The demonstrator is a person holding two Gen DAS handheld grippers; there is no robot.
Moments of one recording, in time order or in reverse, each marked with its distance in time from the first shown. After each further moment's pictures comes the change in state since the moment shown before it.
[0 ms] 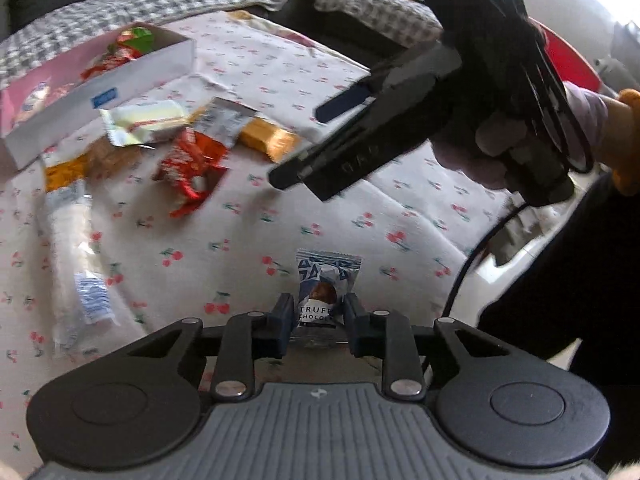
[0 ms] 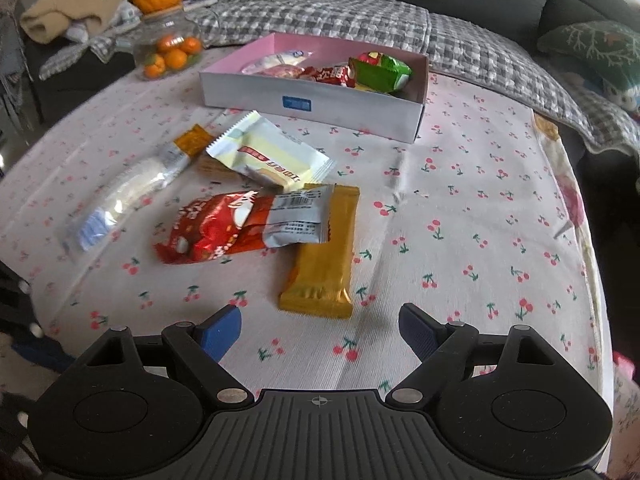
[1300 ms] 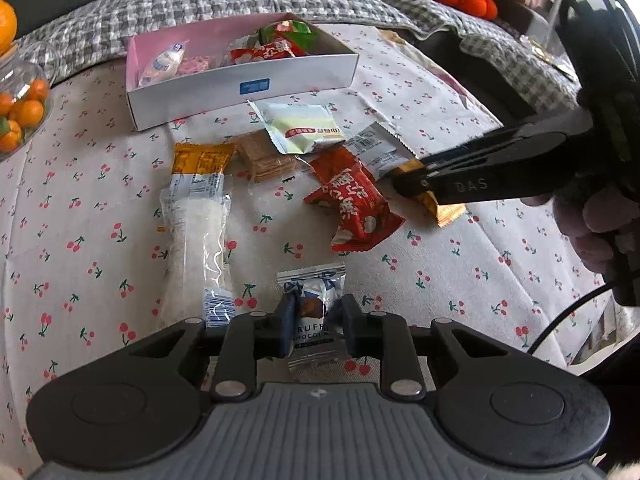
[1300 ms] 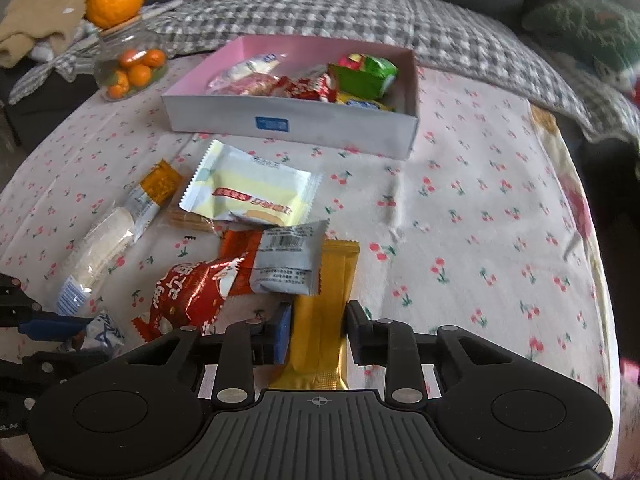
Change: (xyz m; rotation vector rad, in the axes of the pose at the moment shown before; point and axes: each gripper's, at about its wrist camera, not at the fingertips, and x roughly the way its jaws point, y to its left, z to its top) left arm -0.002 0.053 0.016 -0.305 -0.041 0.218; right arm 0.022 -0.006 0.043 0.110 0.055 -0.021
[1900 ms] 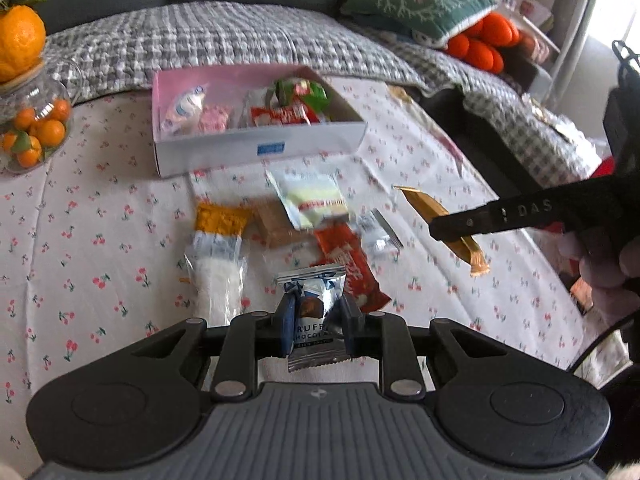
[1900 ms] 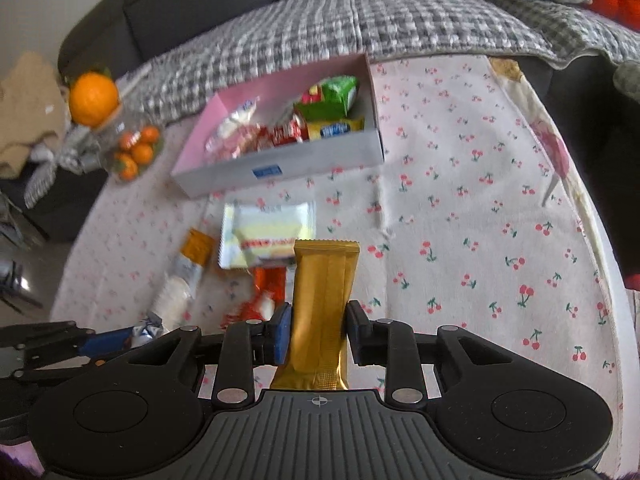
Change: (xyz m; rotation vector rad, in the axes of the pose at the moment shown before) left arm -0.035 0.011 0.028 -0.090 -0.108 -0.032; right arm -0.054 -0.035 0.014 0.304 0.000 0.152
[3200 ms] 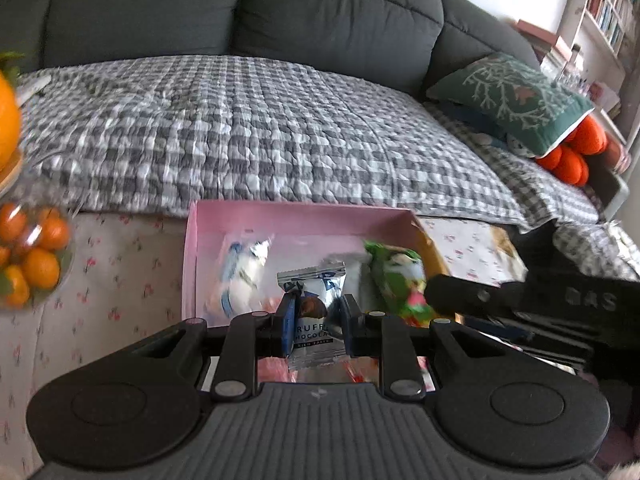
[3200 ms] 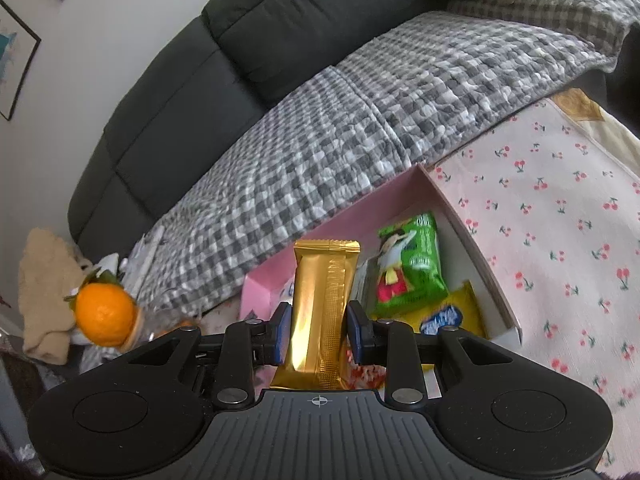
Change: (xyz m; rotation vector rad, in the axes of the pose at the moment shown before) left arm 0.090 0.072 0.156 -0.130 -0.162 0.112; right arm 0.094 0.014 0.140 0.345 -0.266 0.189
